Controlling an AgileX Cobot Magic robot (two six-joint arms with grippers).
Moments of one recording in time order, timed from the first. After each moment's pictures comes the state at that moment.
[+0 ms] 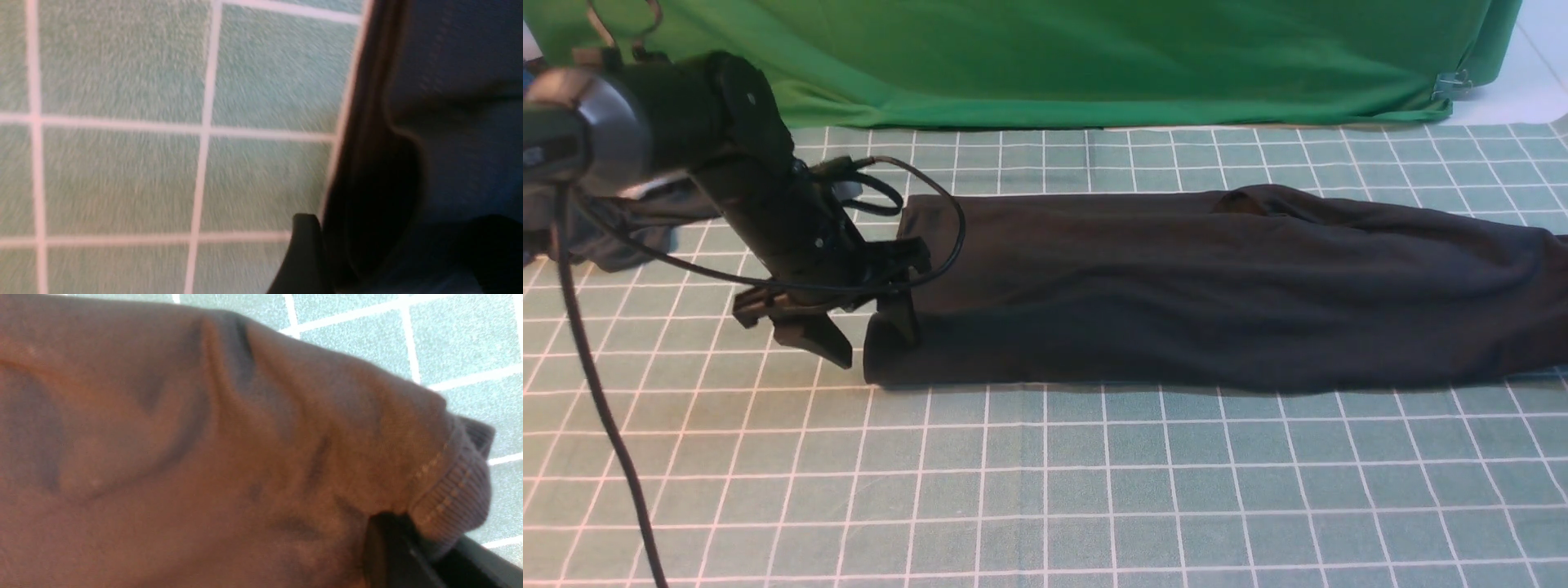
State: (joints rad) right arm -0.35 1.96 -1.44 0.15 0.87 -0.21; left arm -0.10 2.00 -1.40 -0.32 0.99 -0.13
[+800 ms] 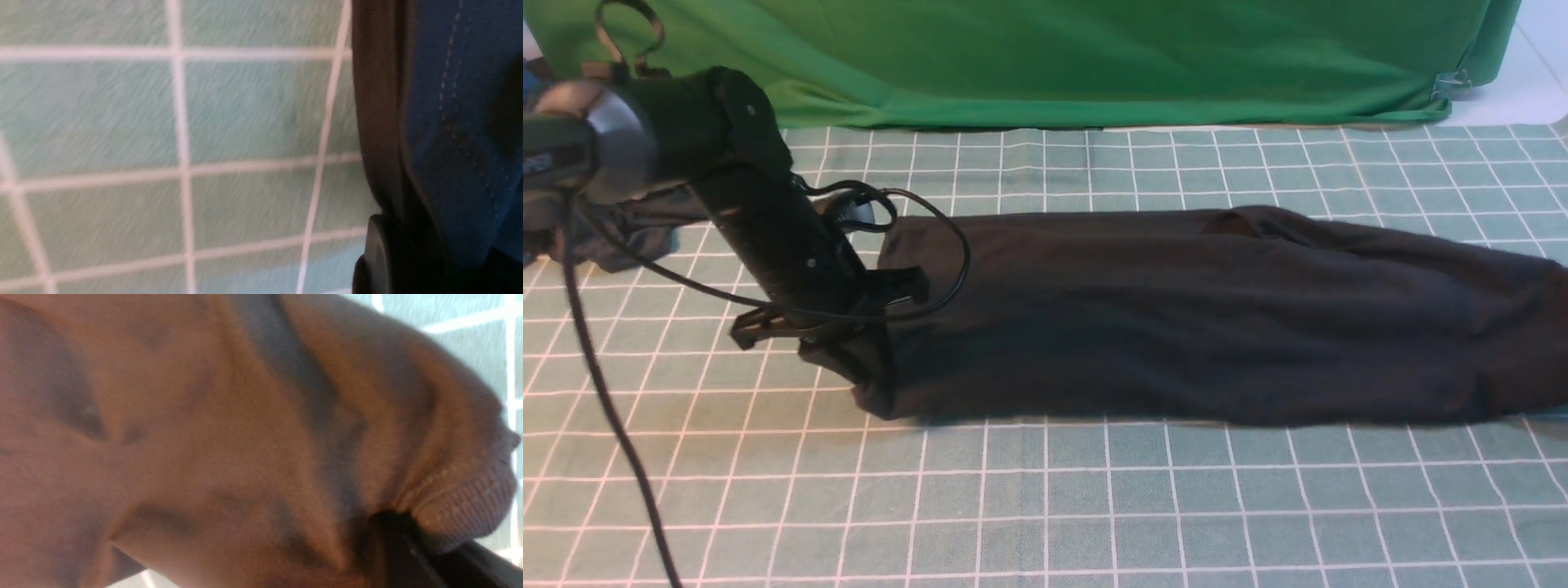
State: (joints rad) right arm -0.35 1.90 -1.42 0.17 1.13 -0.19; left arm -0.09 1.95 -1.36 -0.35 1.13 0.00
